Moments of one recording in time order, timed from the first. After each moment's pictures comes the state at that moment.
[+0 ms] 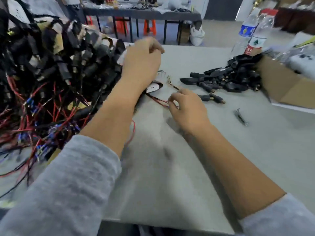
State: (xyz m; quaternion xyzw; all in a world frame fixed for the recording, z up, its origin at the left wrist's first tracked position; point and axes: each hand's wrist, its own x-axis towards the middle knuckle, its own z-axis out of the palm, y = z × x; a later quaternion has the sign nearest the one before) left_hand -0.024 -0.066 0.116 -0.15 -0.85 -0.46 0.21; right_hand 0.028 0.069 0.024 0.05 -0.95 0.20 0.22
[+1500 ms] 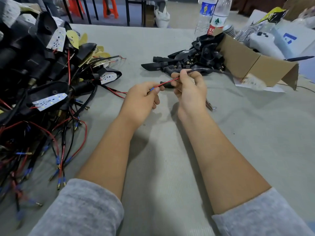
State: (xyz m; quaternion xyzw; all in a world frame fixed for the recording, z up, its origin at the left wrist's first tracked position) left_hand -0.008 0.014 0.010 -0.21 -0.78 -0.59 -0.04; right_hand 0.019 0.134 0.019 -0.16 -0.50 0.80 0.31
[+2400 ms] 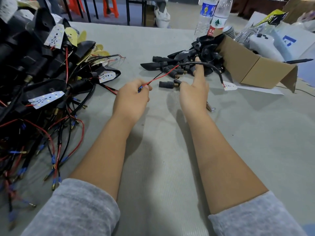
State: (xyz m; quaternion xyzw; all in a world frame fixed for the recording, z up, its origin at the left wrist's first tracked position) left_hand -0.016 0.008 0.005 -0.13 -0.83 -0.54 0.03; right_hand 0.018 0.152 0.014 -0.24 -0.78 0.47 0.32
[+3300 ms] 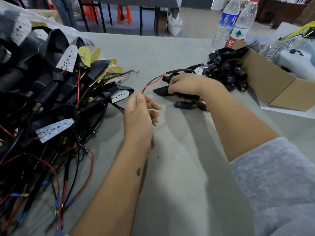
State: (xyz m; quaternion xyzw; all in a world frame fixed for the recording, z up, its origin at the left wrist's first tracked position) left_hand -0.031 0.016 0.013 0.02 -0.61 -0.79 0.03; right_hand -0.113 0.183 0.057 -0.06 -0.98 0.15 -0.08
